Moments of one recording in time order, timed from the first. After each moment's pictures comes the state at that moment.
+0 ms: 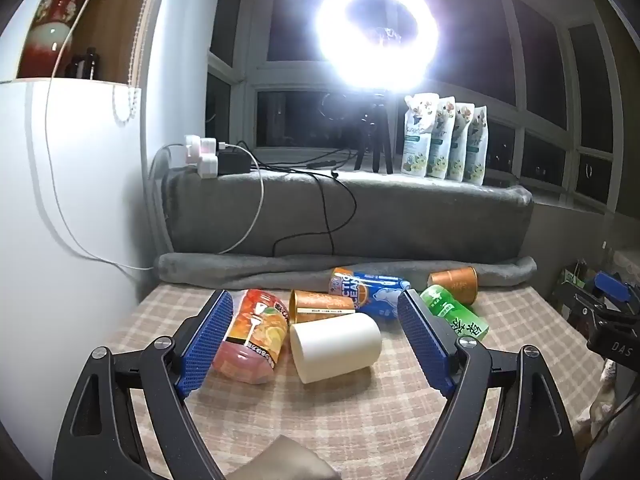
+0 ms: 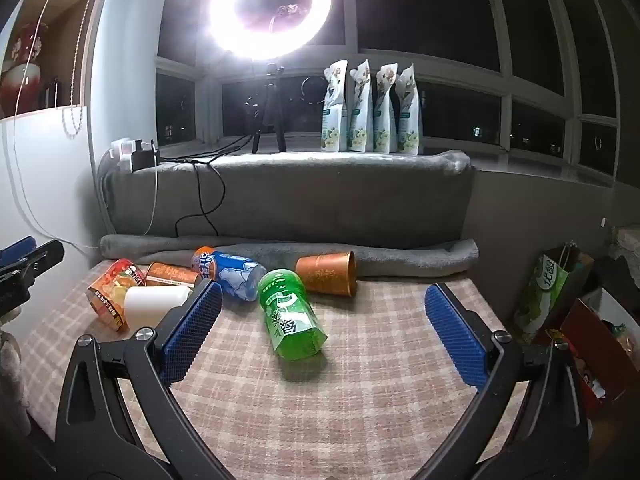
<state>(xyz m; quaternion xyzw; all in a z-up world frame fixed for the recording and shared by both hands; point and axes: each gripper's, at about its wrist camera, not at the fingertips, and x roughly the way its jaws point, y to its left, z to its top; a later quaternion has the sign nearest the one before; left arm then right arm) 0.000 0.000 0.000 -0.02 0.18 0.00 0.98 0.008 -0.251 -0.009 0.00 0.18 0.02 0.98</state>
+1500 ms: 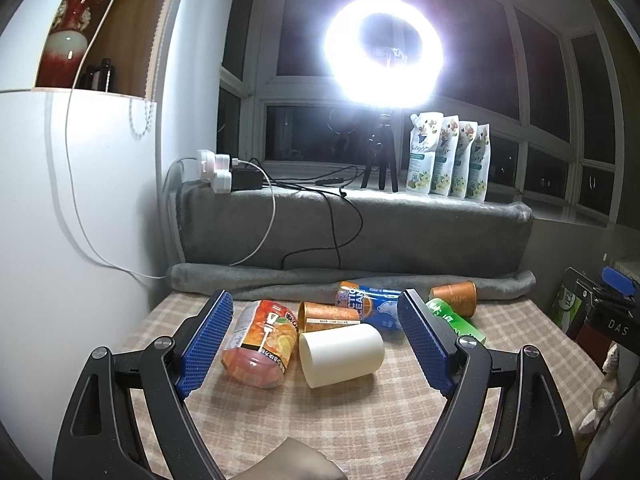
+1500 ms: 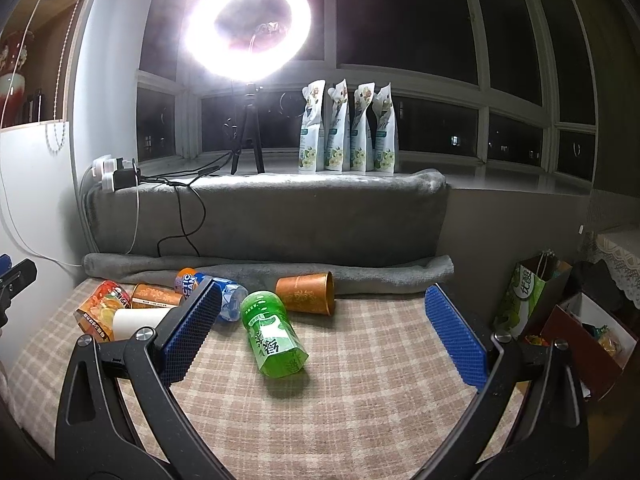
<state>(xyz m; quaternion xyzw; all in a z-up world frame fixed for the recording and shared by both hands) -0.014 0.010 0.014 -0.03 0.15 0.01 0.99 -0.005 -0.253 0.010 0.00 0.15 -0.03 0.99</state>
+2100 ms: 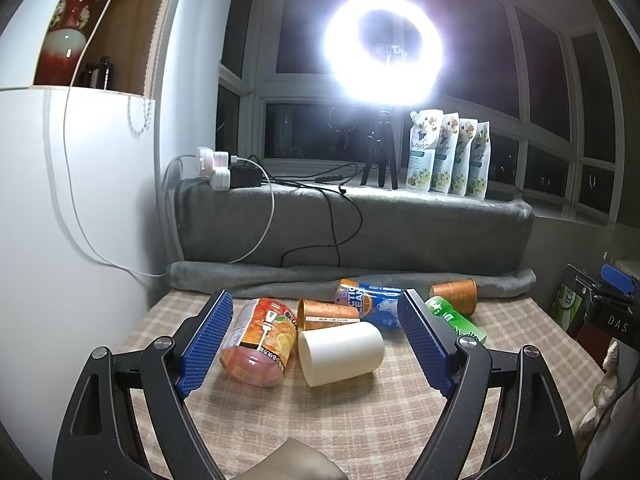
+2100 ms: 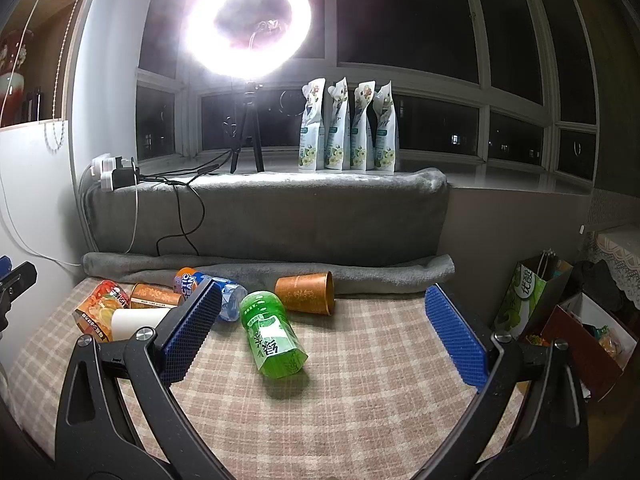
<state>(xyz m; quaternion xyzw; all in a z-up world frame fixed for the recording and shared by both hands) -0.013 0.008 0.011 -0.03 0.16 0.01 0.99 -0.004 -0.253 0.010 0.00 0.15 -0.03 0.99</state>
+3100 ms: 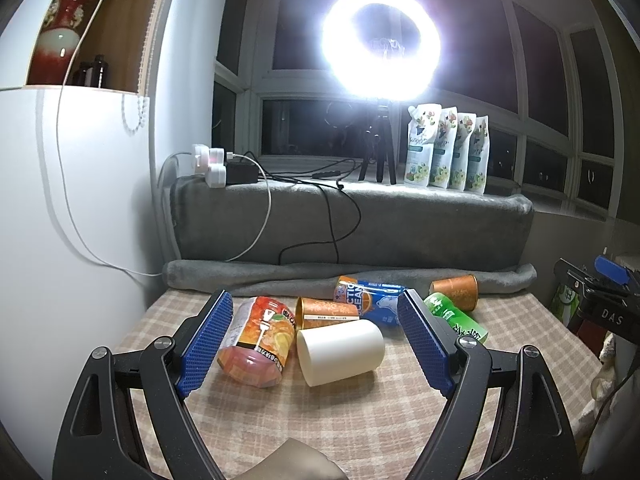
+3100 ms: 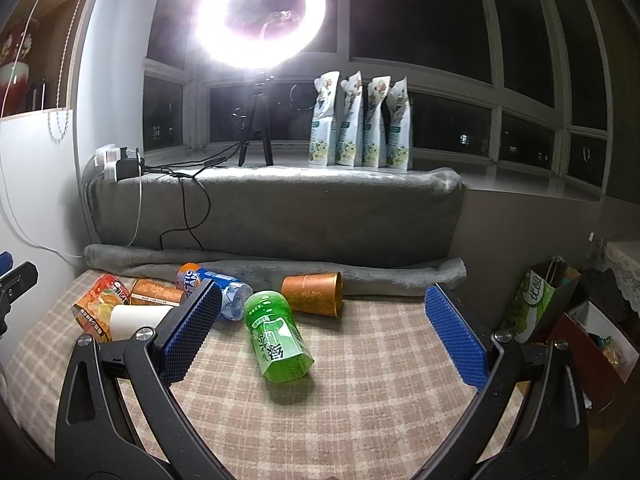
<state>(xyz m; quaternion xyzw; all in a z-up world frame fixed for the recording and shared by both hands) -0.007 0.004 0.007 -0.03 0.16 0.01 0.99 0.018 -0.244 0.007 -0.02 0.16 -0.01 0.99</state>
